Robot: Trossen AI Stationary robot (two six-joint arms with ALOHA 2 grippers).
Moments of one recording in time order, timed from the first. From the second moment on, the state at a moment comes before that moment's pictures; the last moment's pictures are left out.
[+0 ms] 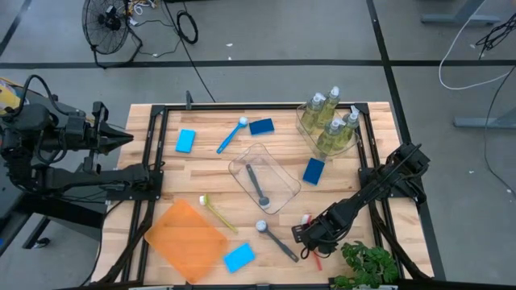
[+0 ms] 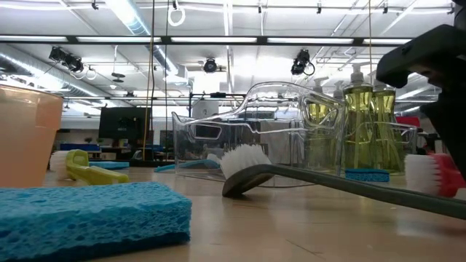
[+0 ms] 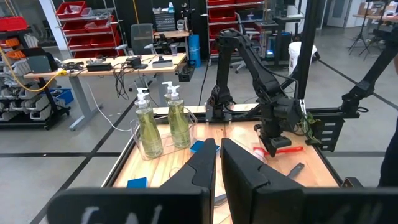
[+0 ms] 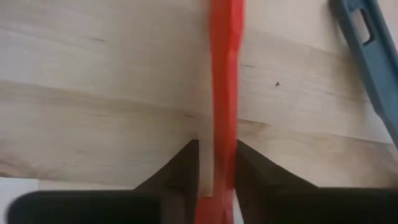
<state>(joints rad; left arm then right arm) 0.24 0.49 1.43 -1.05 0.14 0.10 0.63 1.76 0.97 -0.52 0.04 -1.19</state>
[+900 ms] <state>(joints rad) 0.24 0.49 1.43 -1.05 0.14 0.10 0.63 1.56 1.05 -0.72 -0.02 -0.85</state>
